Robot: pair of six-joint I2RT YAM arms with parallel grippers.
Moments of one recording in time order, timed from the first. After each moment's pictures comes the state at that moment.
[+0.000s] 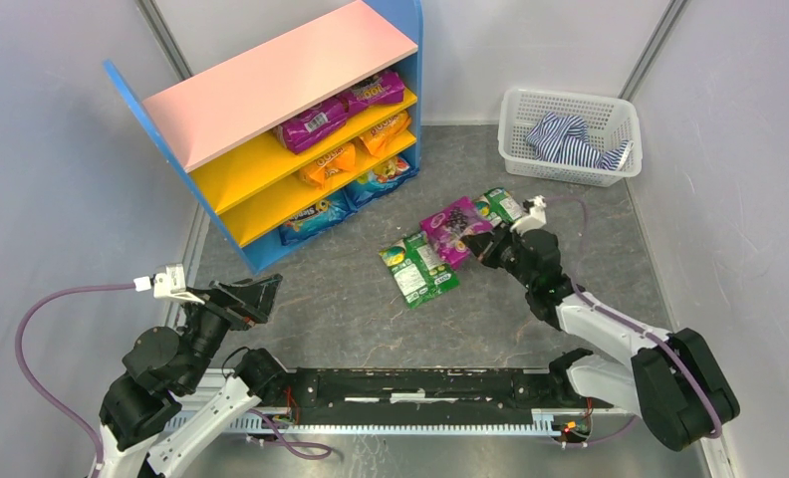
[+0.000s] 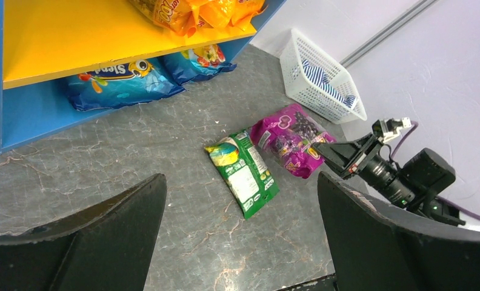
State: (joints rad) left arm -0.75 0.04 0.83 -0.86 -0.47 -0.69; right arm 0.42 1.11 0.33 0.50 -0.07 0.82
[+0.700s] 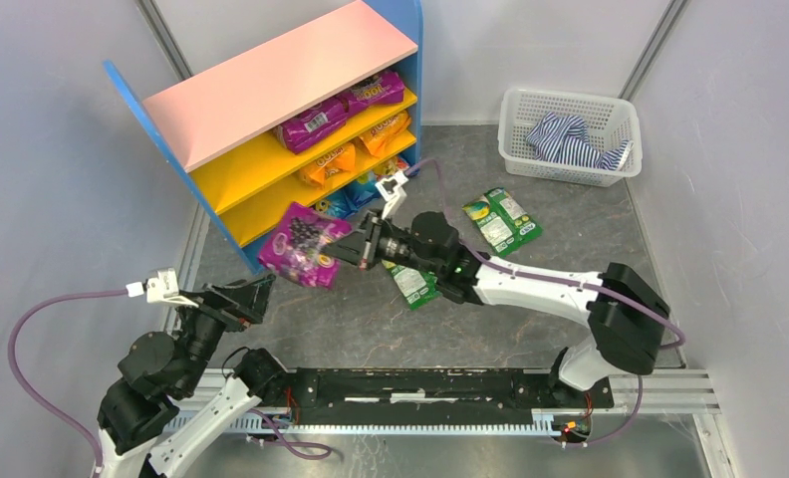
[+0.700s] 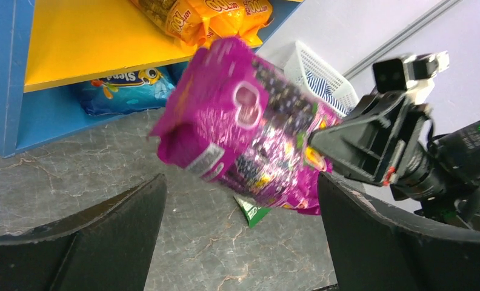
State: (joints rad) left arm -0.75 0.01 0.83 -0.87 -0.51 -0.69; right arm 1.02 1.51 0.96 0.55 -0.18 0.90
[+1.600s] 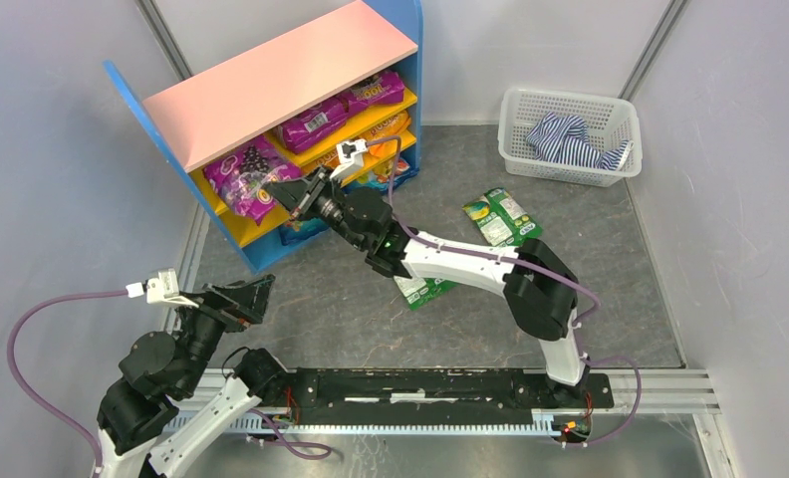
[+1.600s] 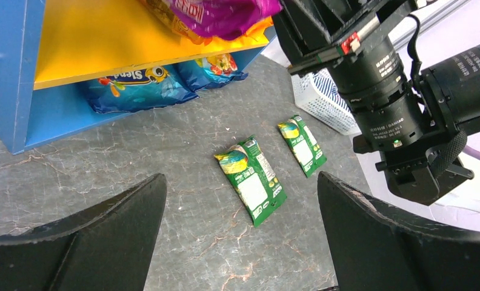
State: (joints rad) left arm -0.75 0.01 0.83 -0.88 -0.52 -0.69; right arm 1.09 1.98 1.56 0.66 0.18 0.94
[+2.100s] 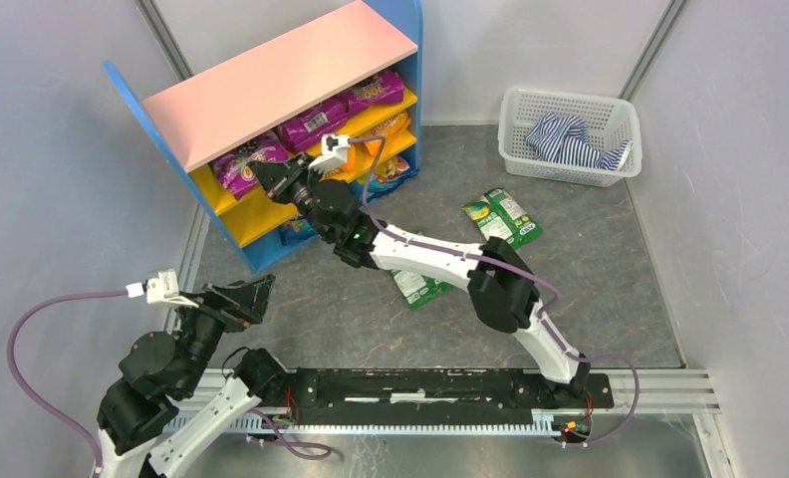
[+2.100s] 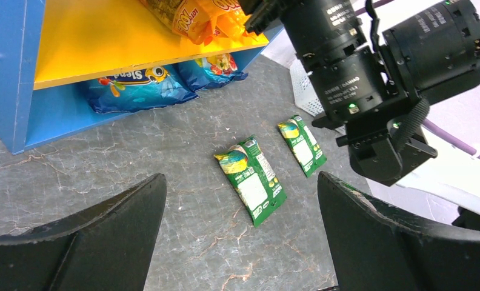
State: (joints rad) left arm -0.75 0.01 0.83 -0.88 -0.52 -0.69; right arm 1.11 2.21 1.90 0.58 0.40 0.95
